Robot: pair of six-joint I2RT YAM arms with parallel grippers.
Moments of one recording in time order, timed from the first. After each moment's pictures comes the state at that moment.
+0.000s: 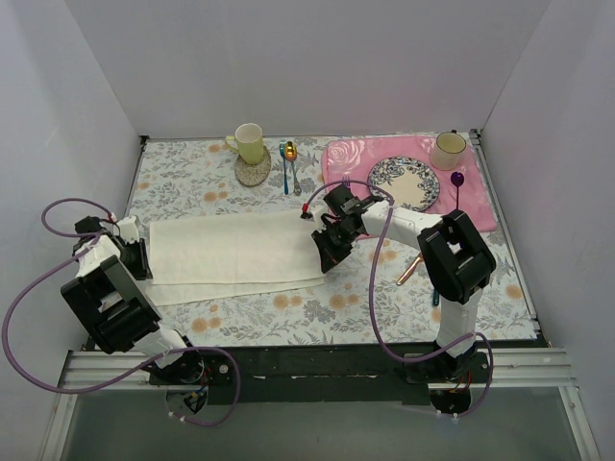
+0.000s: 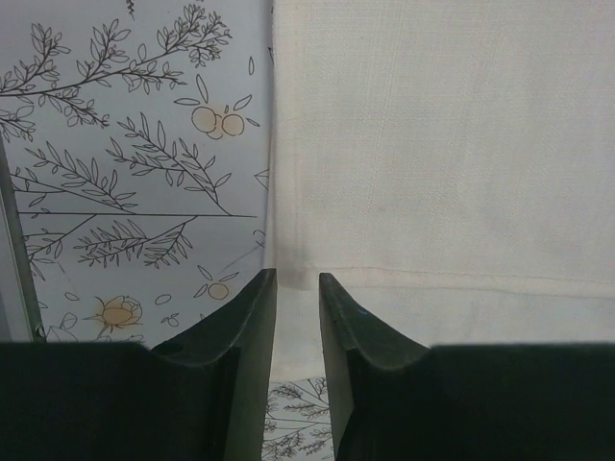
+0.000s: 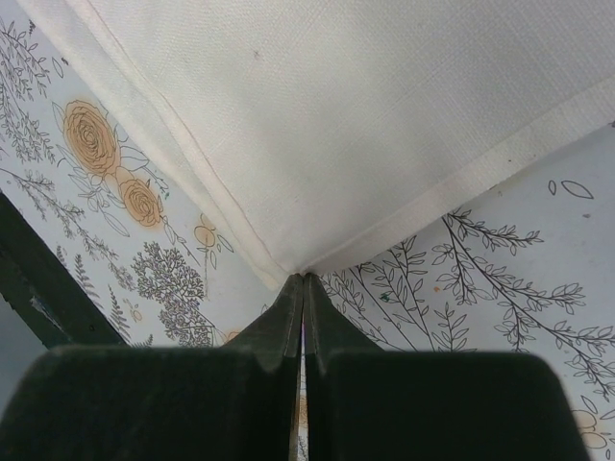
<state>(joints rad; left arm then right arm) 0.67 1.50 0.89 -0.63 0.27 0.45 0.67 1.90 1.26 -0.59 -0.51 -0.07</state>
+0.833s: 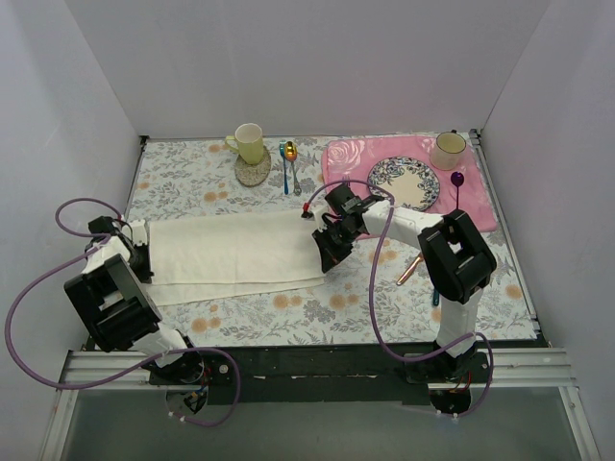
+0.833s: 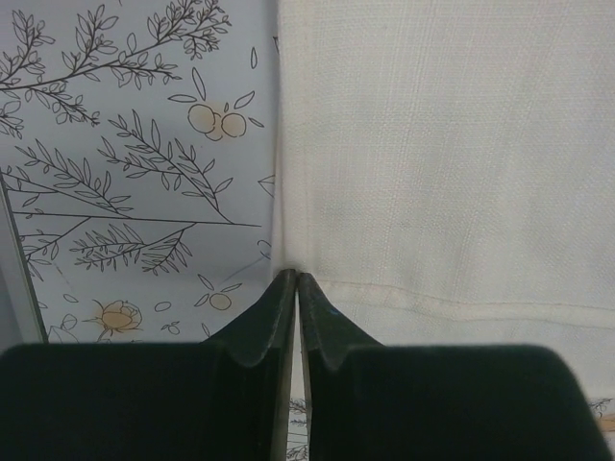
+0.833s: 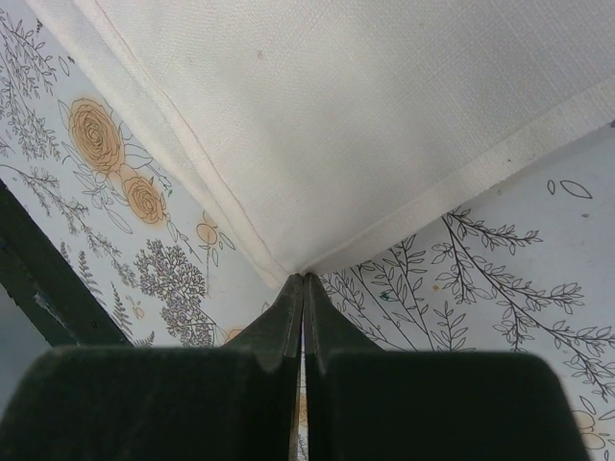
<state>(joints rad) 0.59 1.51 0.83 -0.54 0.15 0.42 0.67 1.90 1.26 -0.60 -0.53 -0.08</state>
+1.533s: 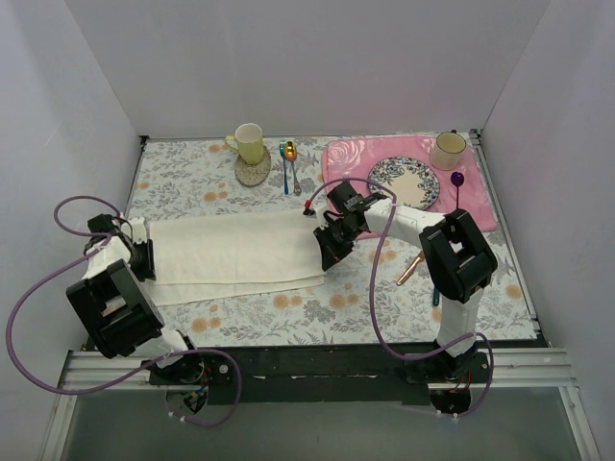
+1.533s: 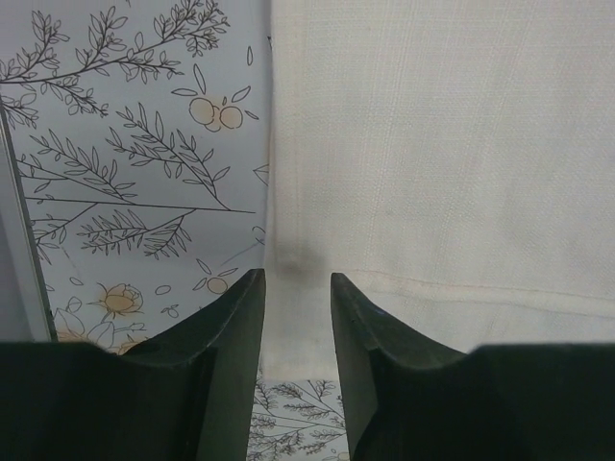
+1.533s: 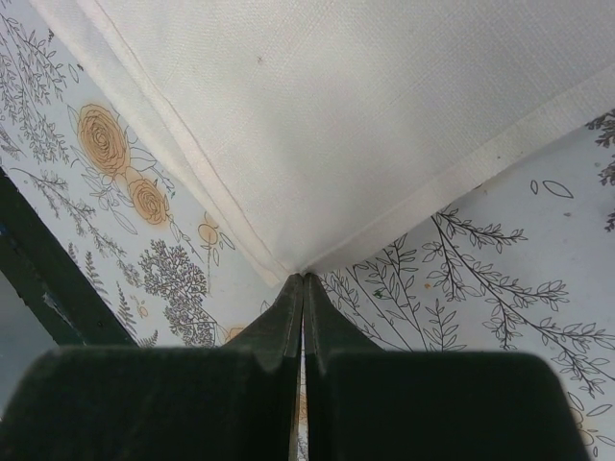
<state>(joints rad) 0.58 1.46 0.84 -0.58 0.14 0.40 0.65 1.90 1.27 -0.60 -0.55 -0.08</state>
